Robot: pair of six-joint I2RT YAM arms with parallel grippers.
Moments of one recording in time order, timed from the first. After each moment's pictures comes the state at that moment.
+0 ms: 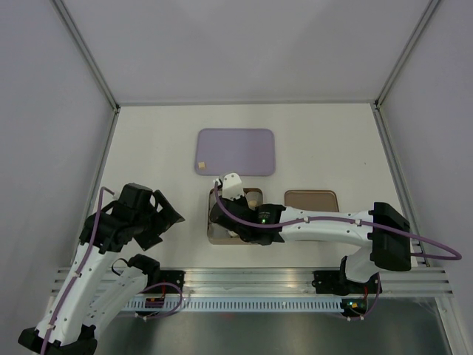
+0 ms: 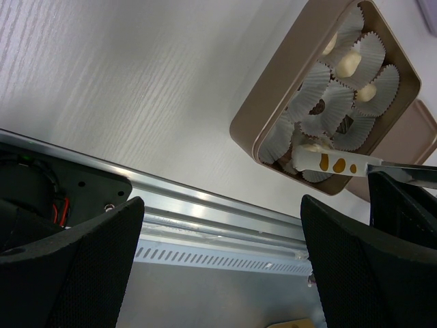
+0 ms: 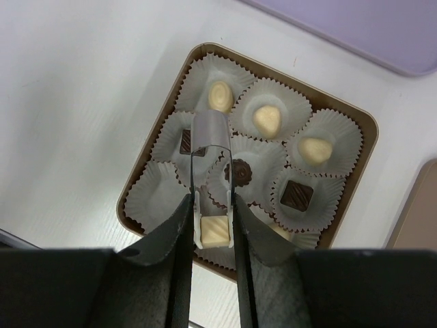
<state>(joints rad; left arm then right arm) -0.38 0.66 0.89 -1.28 -0.02 -1.05 1.31 1.57 1.20 -0.47 0.66 0.64</state>
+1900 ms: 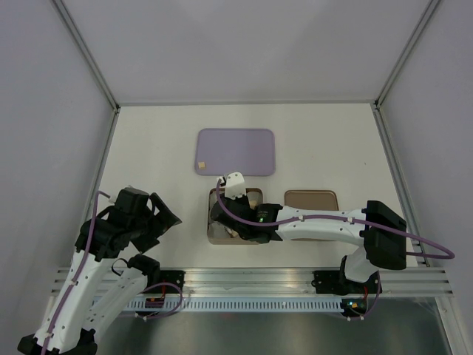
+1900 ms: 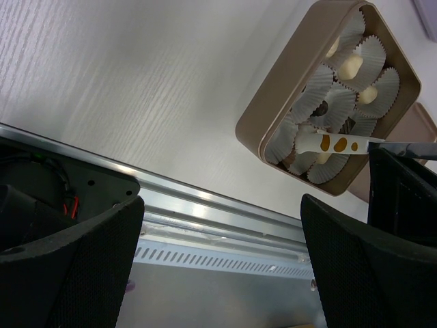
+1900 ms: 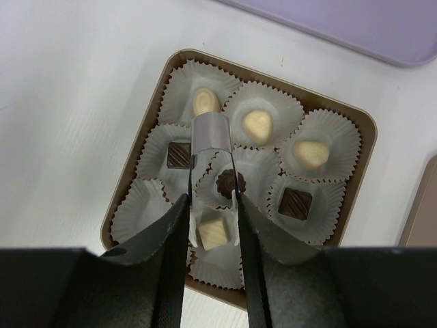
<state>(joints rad) -0.38 0.61 0.89 -1.31 -0.05 -1.05 1.28 1.60 1.15 -0.40 0.69 0.68</state>
